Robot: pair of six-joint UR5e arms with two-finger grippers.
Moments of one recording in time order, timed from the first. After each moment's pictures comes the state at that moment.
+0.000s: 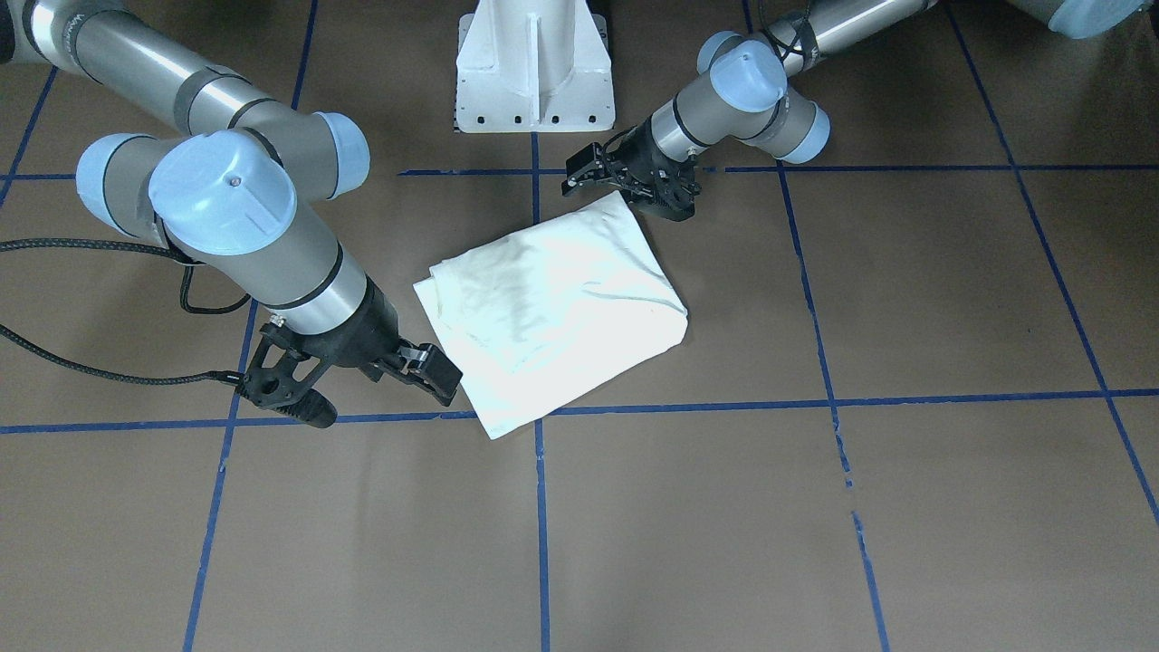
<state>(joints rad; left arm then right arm) -0.41 -1.96 -1.65 -2.49 -2.02 -1.57 0.86 -0.82 1.45 -1.32 2.16 1.49</state>
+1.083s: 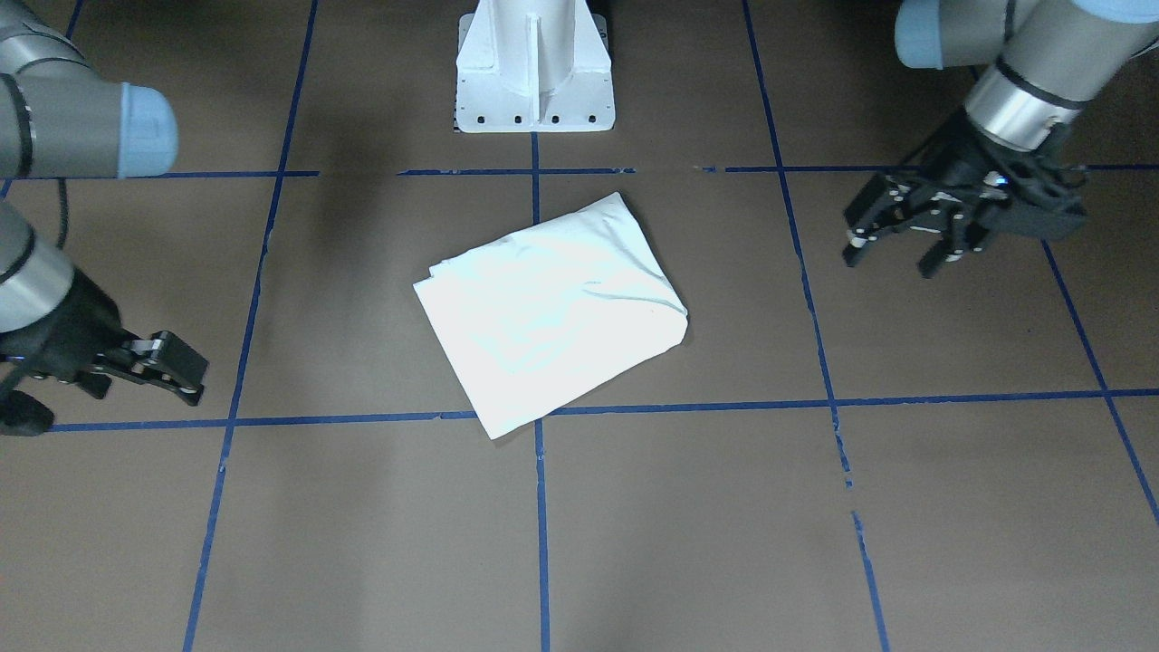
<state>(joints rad) -1.10 -1.81 -1.97 -1.73 -2.18 -0.78 1.13 -1.10 1.70 -1.67 2.19 0.72</state>
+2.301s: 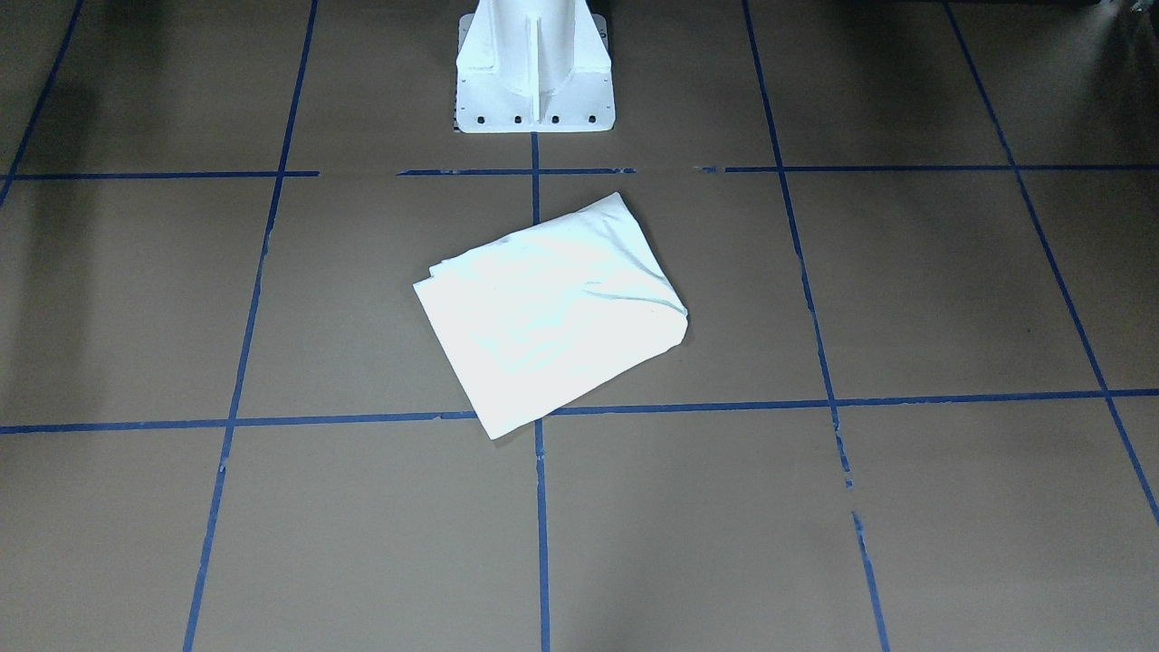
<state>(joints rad) -1.57 -1.56 -1.72 -1.72 -2.19 0.04 1.51 -1.57 1.75 -1.72 2.35 -0.09</state>
